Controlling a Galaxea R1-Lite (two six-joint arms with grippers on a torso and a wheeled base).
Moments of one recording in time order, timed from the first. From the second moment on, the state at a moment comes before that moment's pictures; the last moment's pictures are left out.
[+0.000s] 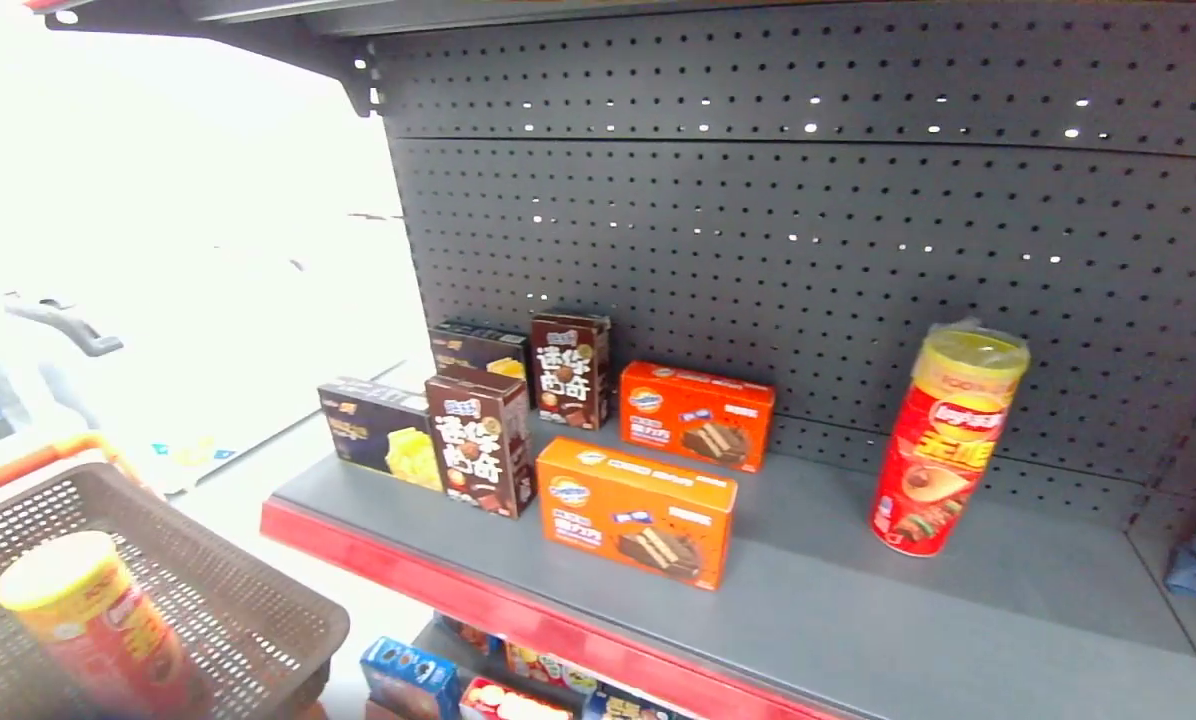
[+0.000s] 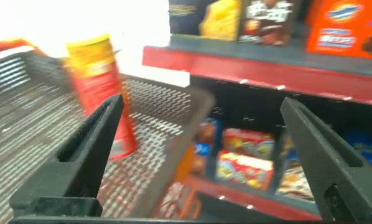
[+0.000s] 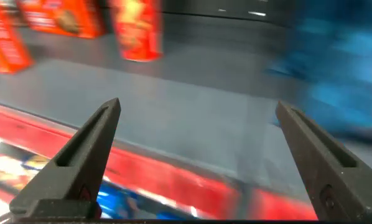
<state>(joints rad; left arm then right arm) 0.00 0.00 0.00 0.00 -0.02 0.00 0.00 0.00 0.00 0.00 -0.02 0.00</state>
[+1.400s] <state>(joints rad) -0.02 0.18 -0.22 0.06 -0.05 0.12 0.00 0.01 0.00 0.00 -0.02 0.00</state>
